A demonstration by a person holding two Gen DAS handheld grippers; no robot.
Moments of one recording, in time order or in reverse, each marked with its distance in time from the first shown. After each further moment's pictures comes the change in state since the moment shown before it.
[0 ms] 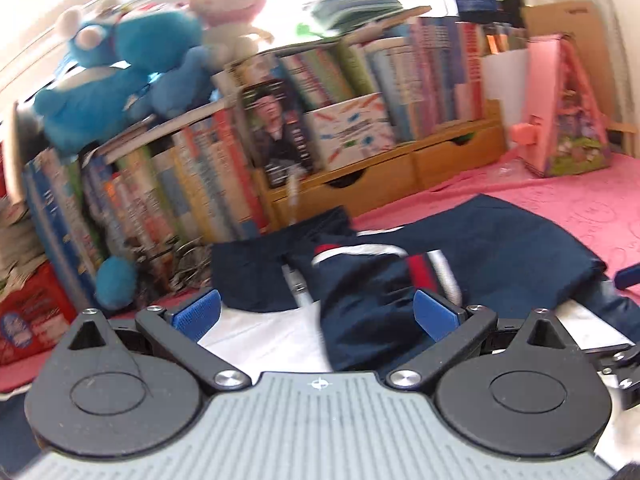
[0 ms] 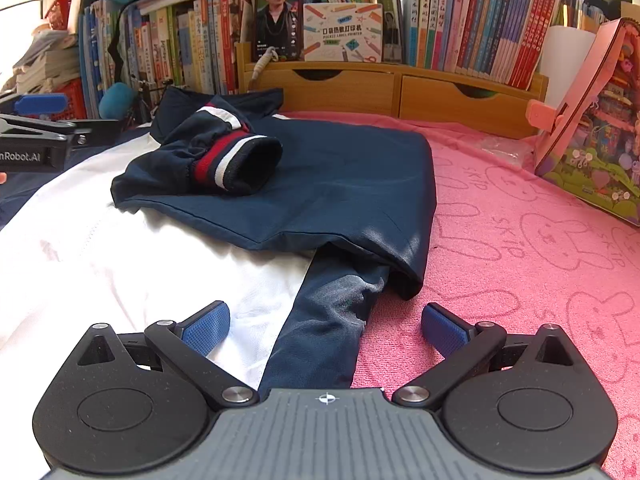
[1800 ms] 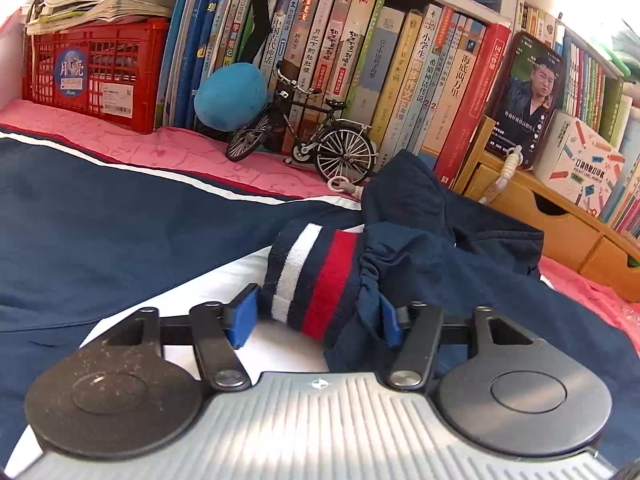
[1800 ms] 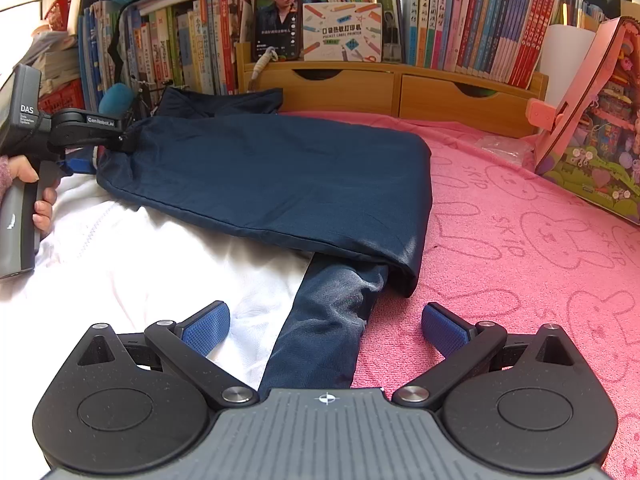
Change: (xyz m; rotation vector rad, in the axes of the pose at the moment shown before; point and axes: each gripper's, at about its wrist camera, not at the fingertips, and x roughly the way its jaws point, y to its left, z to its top) left arm 0.075 0.140 -0.053 -0.749 0.215 0.292; right arm 0.002 -0.001 -0.002 0.004 0.002 0.001
